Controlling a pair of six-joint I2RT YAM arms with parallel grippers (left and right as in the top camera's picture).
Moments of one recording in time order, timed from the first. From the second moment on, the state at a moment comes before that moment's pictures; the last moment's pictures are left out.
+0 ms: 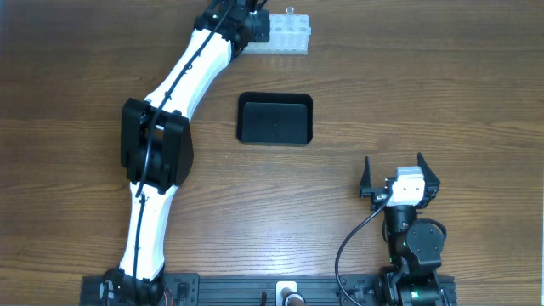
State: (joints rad) left arm -0.38 2.40 2.15 -0.58 -0.07 -0.30; right arm 0.08 0.02 0.01 -0.06 0.09 -0.17
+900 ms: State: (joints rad) left arm -0.41 2.00 2.18 -1.12 -0.05 -0.37; right arm 0.08 0.02 0.01 -0.06 0.09 -0.17
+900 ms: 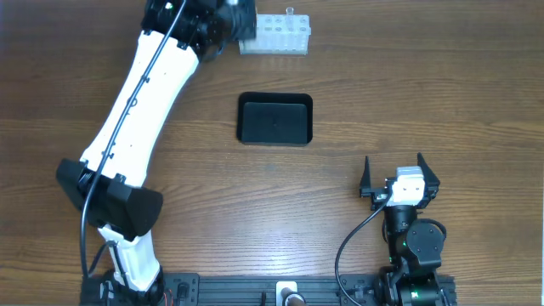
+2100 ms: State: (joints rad) left arm -0.45 2.39 2.18 -1.38 0.12 -0.42; right arm 0.08 0.02 0.01 -0.06 0.09 -0.17
